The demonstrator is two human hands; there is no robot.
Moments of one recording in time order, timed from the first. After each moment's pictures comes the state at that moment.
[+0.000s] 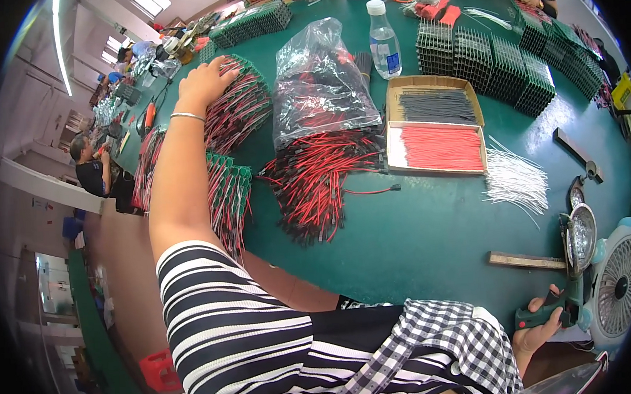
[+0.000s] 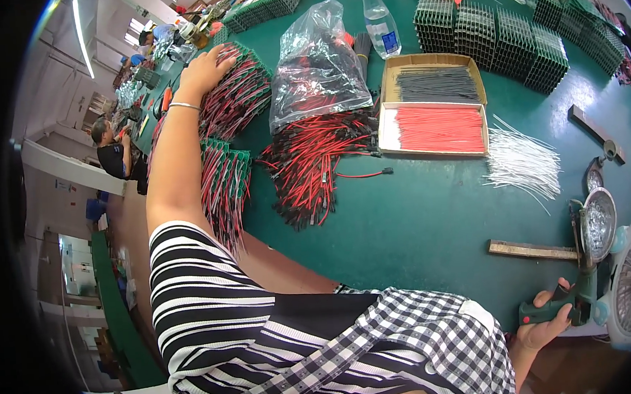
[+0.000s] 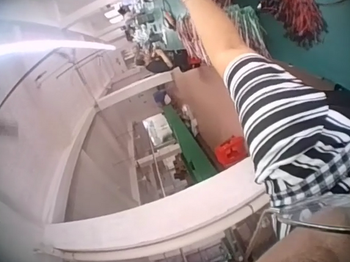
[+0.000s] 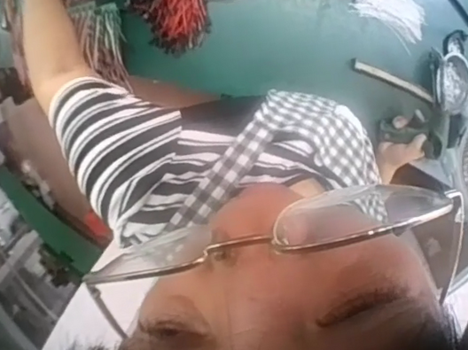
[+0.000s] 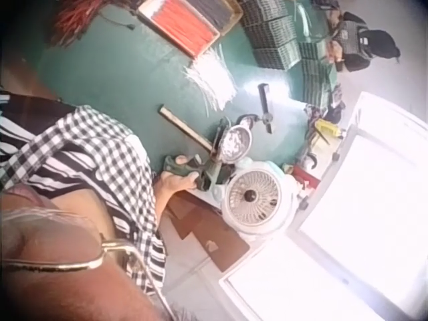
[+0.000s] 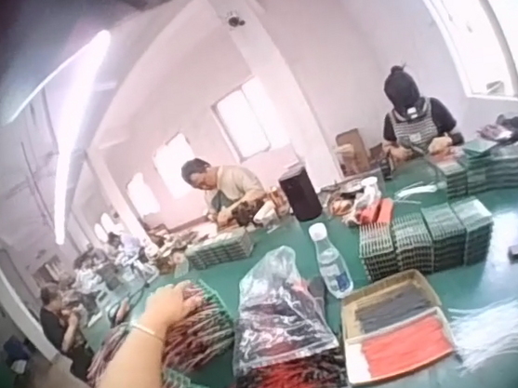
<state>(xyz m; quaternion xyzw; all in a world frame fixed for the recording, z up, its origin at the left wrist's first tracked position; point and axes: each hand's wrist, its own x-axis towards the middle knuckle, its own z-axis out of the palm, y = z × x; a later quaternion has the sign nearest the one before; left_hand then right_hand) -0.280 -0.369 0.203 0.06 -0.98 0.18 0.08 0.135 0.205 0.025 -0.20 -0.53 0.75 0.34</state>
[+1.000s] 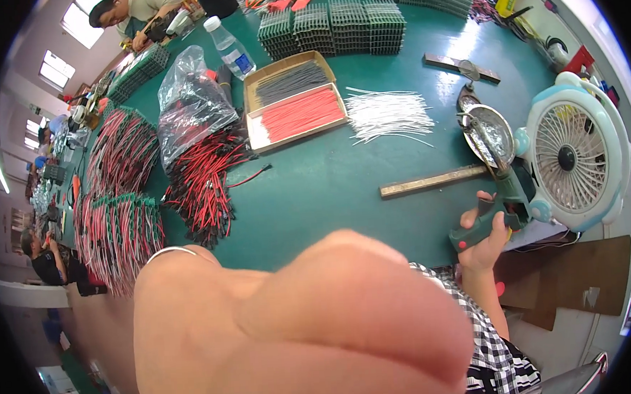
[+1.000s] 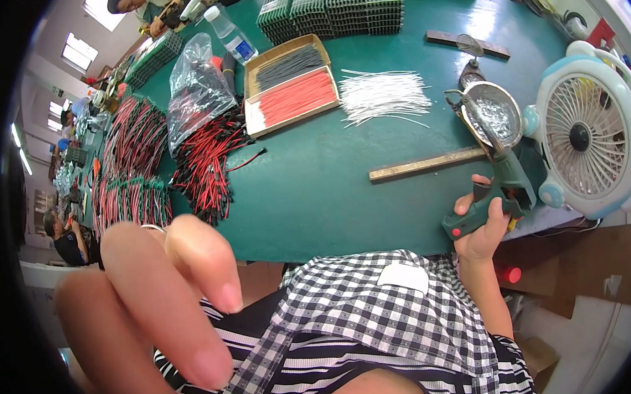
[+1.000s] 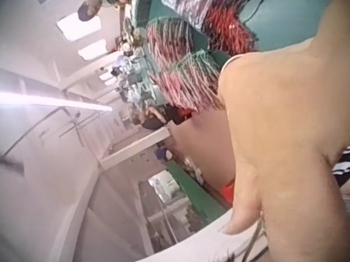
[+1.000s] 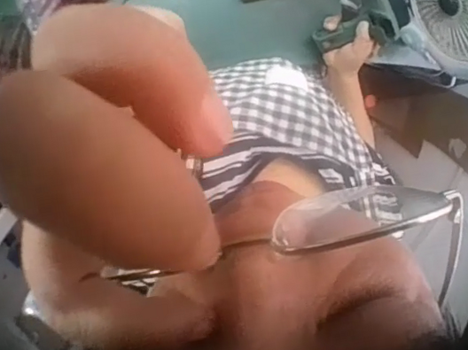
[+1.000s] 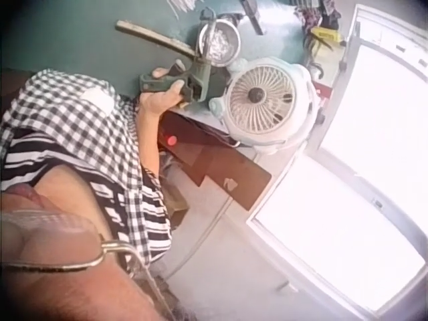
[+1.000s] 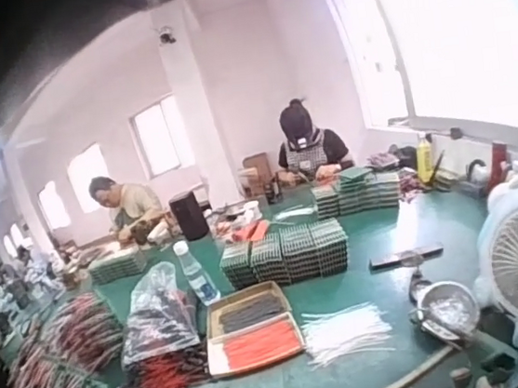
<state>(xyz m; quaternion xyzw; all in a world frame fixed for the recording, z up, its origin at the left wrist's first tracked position) 0.035 -0.090 0.243 -0.61 -0.52 -0.59 -0.11 0.129 0.202 0.025 -0.12 -0.42 0.82 0.36</state>
